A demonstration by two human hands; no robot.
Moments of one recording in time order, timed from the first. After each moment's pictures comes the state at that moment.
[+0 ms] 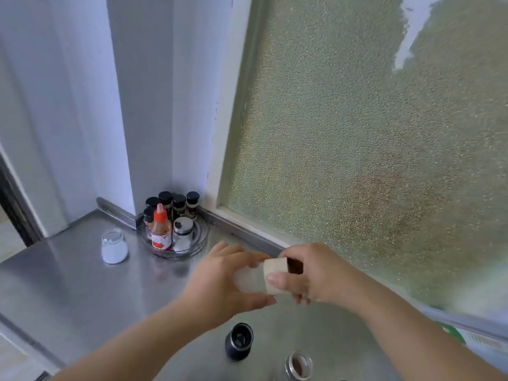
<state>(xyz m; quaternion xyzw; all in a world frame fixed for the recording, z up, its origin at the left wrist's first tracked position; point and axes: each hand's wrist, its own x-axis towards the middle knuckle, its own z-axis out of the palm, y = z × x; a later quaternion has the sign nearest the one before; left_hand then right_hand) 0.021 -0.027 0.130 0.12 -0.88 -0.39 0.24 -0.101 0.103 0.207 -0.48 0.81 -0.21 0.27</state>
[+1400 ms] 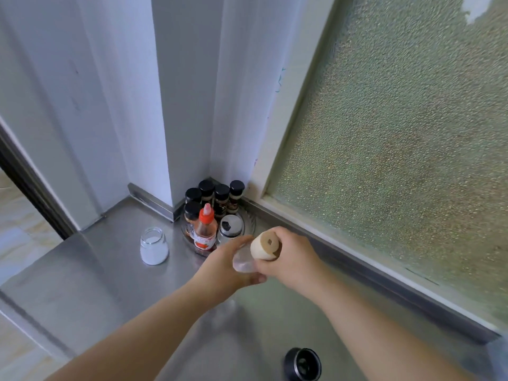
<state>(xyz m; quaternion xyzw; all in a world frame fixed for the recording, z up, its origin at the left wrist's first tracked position) 0.013 -0.182 0.043 0.27 -0.77 -0.57 0.11 -0.102 -0.086 0.095 -0.40 0.84 -0.28 0.22</state>
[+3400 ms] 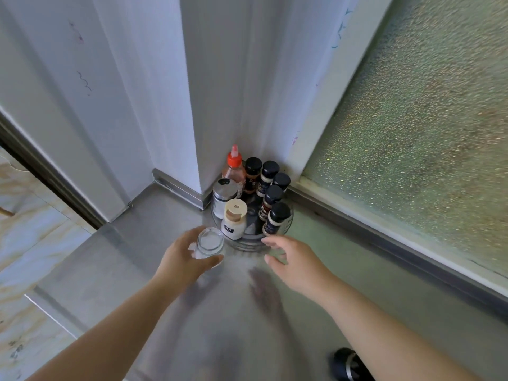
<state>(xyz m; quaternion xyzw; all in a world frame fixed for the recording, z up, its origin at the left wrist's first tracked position) 0.075 -0.292 -0.040 0.44 -0.72 -0.52 0.13 -0.097 -0.145 -0.006 -0.46 0.81 -0.25 0.26</state>
